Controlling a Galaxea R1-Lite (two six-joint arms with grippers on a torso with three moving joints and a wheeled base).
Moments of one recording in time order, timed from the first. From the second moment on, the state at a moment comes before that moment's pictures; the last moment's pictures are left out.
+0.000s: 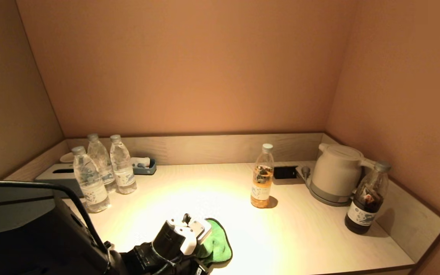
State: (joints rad) left arm -0.85 2.16 -0.74 -0.66 0.15 -0.04; right arm 0.00 0.00 0.00 0.00 0.00 0.00
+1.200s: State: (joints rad) left arm -0.56 2.43 -1.11 -0.78 0.37 0.09; right arm 0.00 0.00 0.00 0.00 0.00 0.00
